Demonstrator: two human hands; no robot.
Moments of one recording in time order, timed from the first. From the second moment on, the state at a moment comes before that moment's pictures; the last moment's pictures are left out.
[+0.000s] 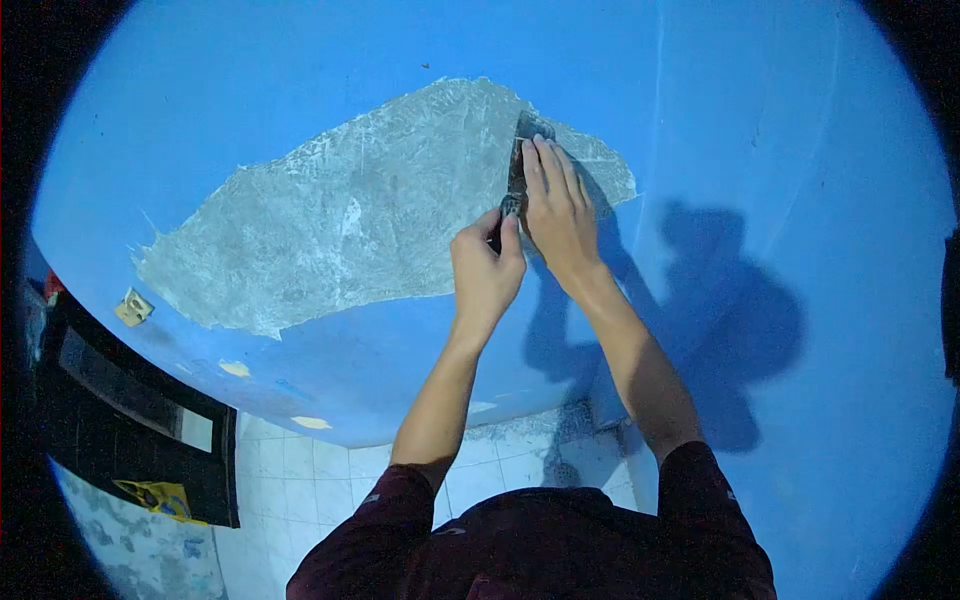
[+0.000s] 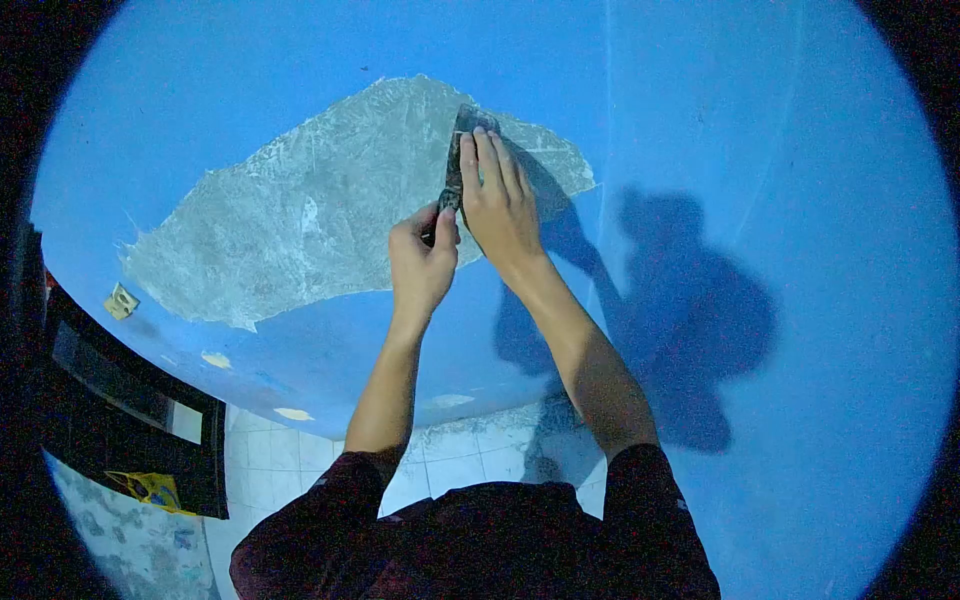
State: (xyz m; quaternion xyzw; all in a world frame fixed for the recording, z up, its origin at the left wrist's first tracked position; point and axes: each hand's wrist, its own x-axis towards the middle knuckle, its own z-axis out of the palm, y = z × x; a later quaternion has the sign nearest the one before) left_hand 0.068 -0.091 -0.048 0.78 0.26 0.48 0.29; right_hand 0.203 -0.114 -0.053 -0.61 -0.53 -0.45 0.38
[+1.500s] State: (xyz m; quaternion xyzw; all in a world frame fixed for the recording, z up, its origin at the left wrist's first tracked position) left_hand 0.074 -0.108 -0.033 0.69 0.28 0.50 0.44; right_hand 0.211 -0.084 -0.042 -0.59 -0.49 -0.55 0.34
